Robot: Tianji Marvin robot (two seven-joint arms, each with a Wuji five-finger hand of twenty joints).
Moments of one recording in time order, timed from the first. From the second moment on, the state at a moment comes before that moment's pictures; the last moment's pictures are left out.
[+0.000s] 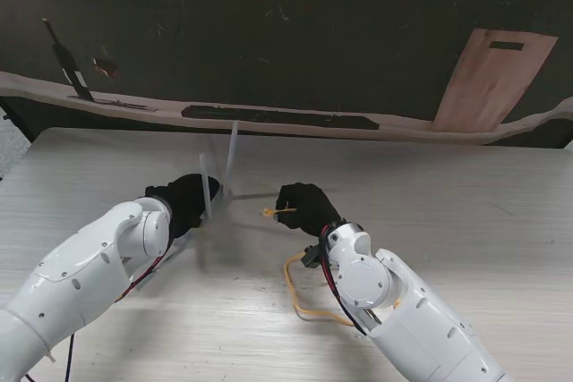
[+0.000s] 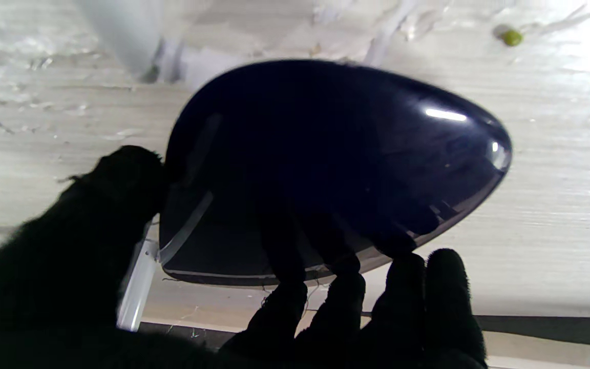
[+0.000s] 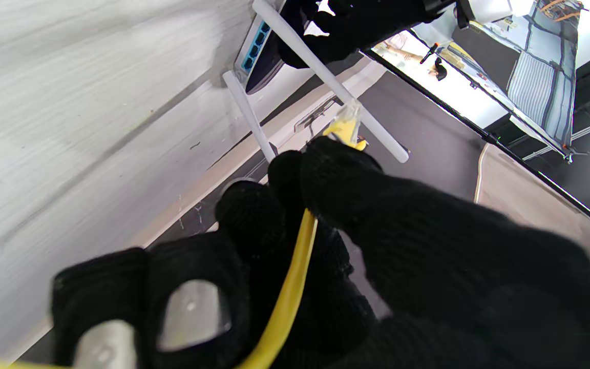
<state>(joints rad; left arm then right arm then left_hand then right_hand) 1.11 -1.02 -0.82 -1.25 0.76 0.43 -0.30 -1.37 -1.21 0.91 -1.47 -0.28 -0.06 -0.21 0.45 -0.54 0.68 -0.08 0.05 0.32 0.22 0.20 0.16 0.34 0.15 0.25 0.18 0.39 0.27 0.28 -0.05 0.27 0.75 0.38 0.74 -0.81 1.20 -0.31 0.93 0.27 1.08 0.18 1.16 0.29 1.16 0.68 1.29 0.27 1.65 0.72 1.17 0.40 1.87 0.88</state>
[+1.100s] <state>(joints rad) 1.07 -1.05 -0.74 -1.24 0.66 0.34 -0.24 -1.36 -1.23 0.91 -1.46 -0.25 -0.06 -0.23 0.54 -0.65 0.79 -0.04 0.03 0.43 0.16 0.44 0.17 0.45 0.13 0.33 0.28 0.49 0.09 0.27 0.10 0.38 0.59 0.33 0.74 -0.80 1.19 -0.31 0.93 0.27 1.08 0.18 1.16 0.29 1.16 0.68 1.29 0.27 1.65 0.72 1.17 0.40 1.87 0.88</state>
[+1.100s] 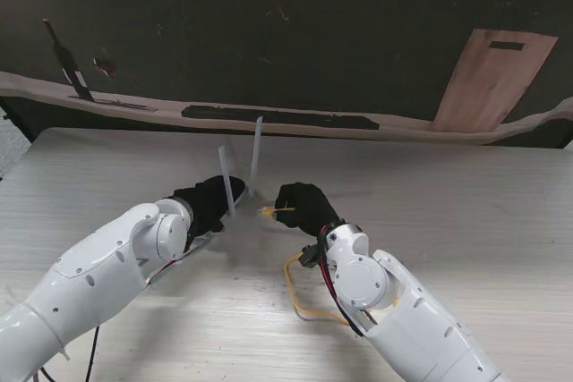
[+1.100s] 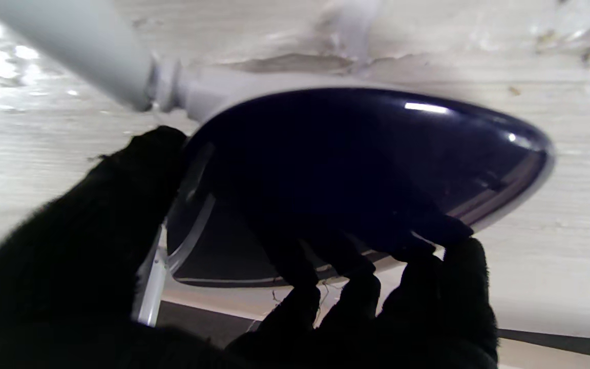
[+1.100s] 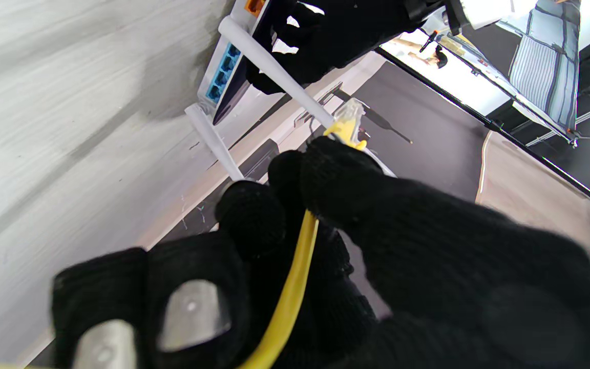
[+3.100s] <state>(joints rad) 1.21 -1.05 -0.89 -1.43 0.50 0.28 -0.34 -1.33 -1.38 0.78 -1.35 -0.24 0.32 -0.57 0.54 -0.70 0.73 -0.04 0.08 0.30 0.45 0.44 0.29 0.37 0.21 0.36 0.40 0.45 0.06 0.34 0.19 0.37 0.59 0.35 0.76 -0.81 1.19 -0.32 0.96 0.33 1.08 0.16 1.21 0.29 1.12 0.62 1.30 0.29 1.64 0.73 1.17 0.42 1.87 0.83</state>
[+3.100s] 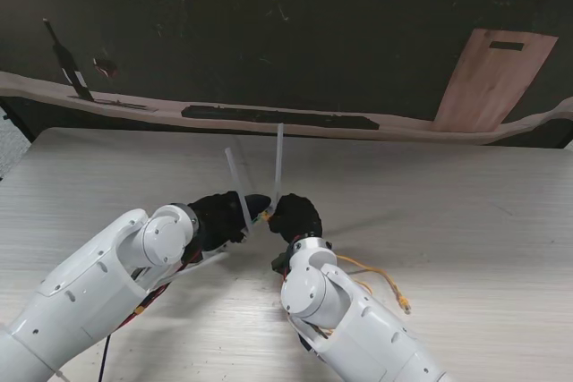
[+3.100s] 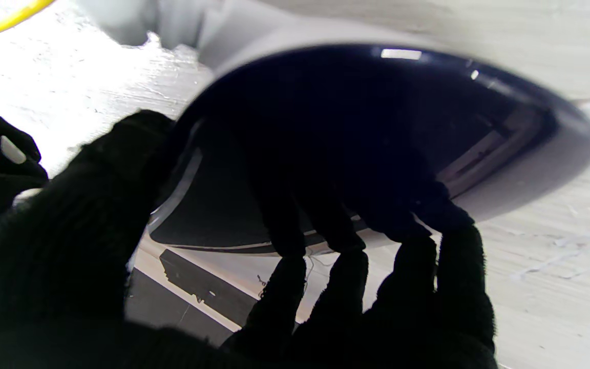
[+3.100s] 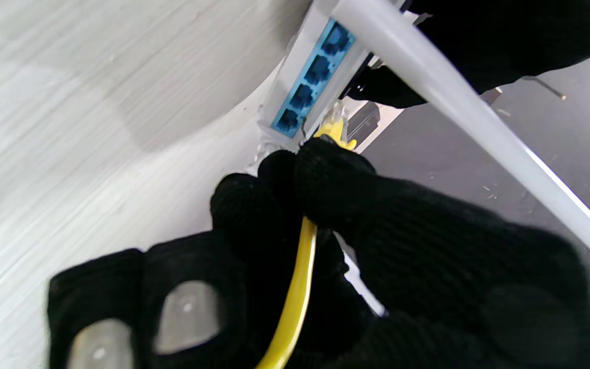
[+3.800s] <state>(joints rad) 1.21 -1.05 -0.88 -1.44 0.49 0.31 -0.33 -1.32 -1.35 0.76 -1.31 -0.36 0.29 -0.56 0.54 -0.70 0.72 -0.04 0.08 0.30 0.48 0.44 0.29 0.36 0.22 0.36 0.40 0.45 0.06 0.34 0.18 0.37 0.59 0.38 0.73 -0.81 1.22 -0.32 0.99 0.33 1.09 0.27 1.25 0.29 1.12 0.63 1.31 0.29 1.65 0.78 1.18 0.43 1.88 0.90</state>
